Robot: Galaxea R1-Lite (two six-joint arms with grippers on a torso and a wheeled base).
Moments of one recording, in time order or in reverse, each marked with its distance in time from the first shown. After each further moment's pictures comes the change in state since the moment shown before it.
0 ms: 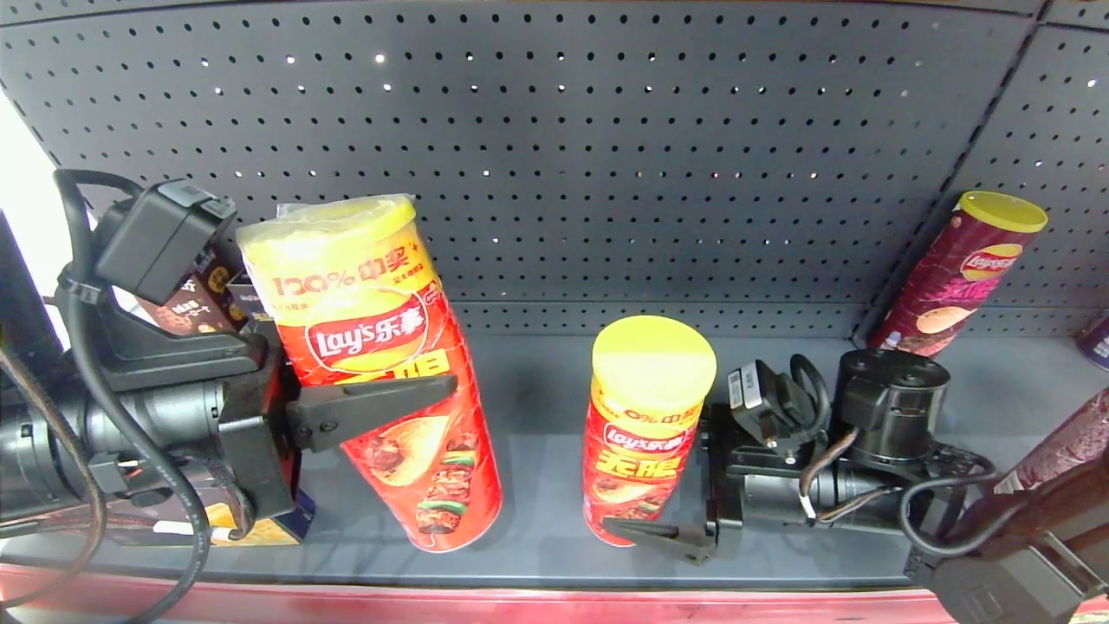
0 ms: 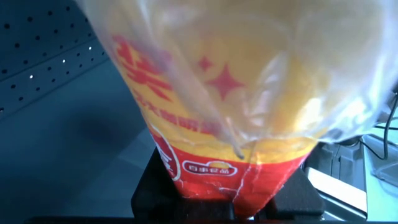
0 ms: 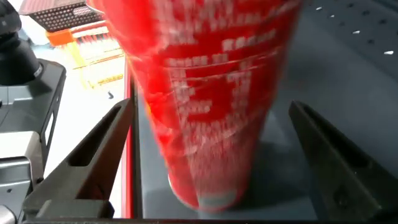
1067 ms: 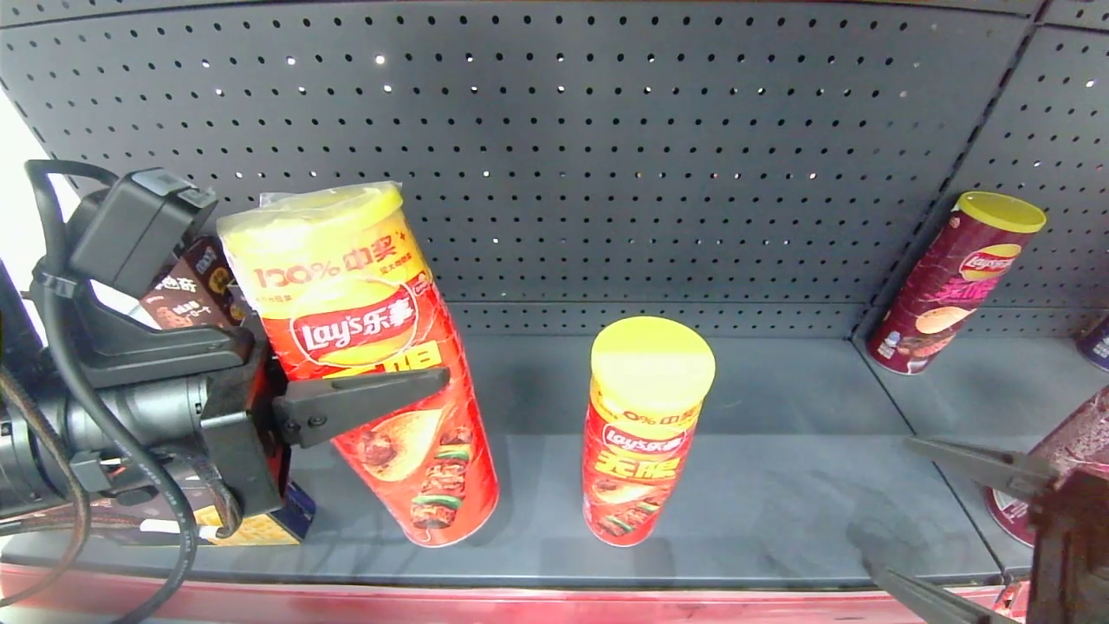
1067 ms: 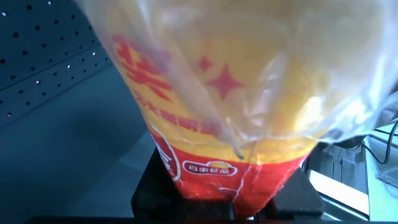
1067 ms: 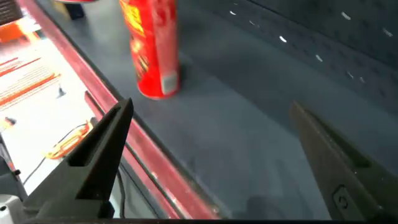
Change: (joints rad) left arm 0.003 -0.019 -0.002 -0.001 0.003 -0.001; right arm -0.164 -0.797 0.462 0.245 -0.358 0.045
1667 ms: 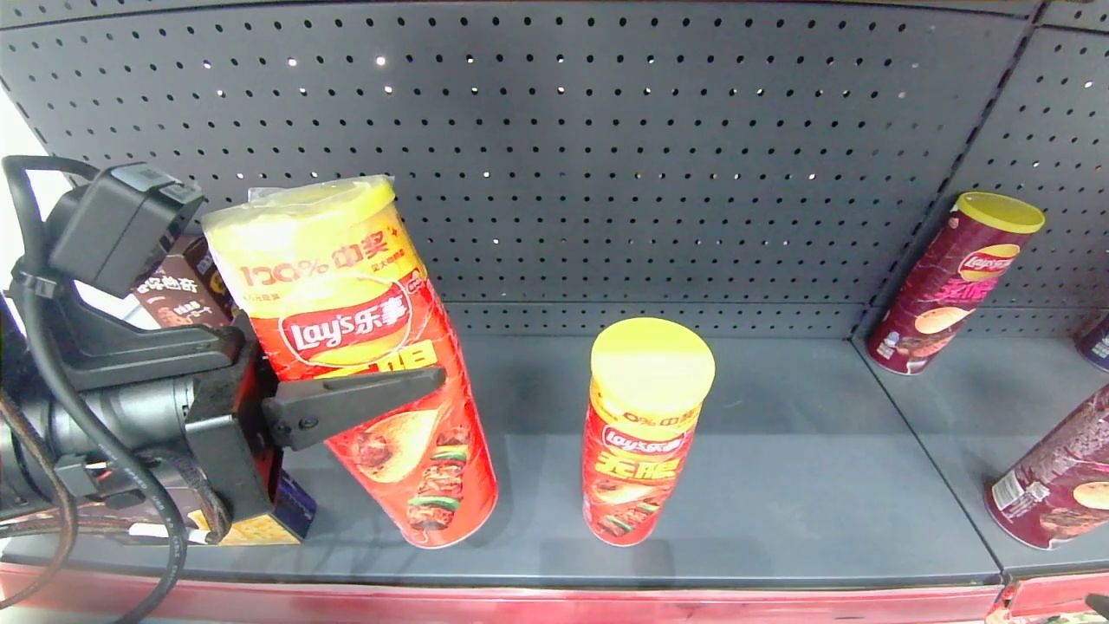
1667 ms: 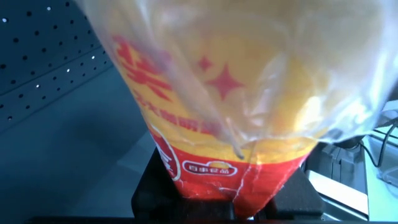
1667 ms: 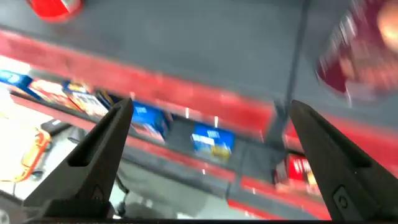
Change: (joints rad) left arm -0.003 -0.013 0.002 0.000 -0.002 0.001; right arm -0.114 -0.580 0.135 0.600 -0.362 0.204
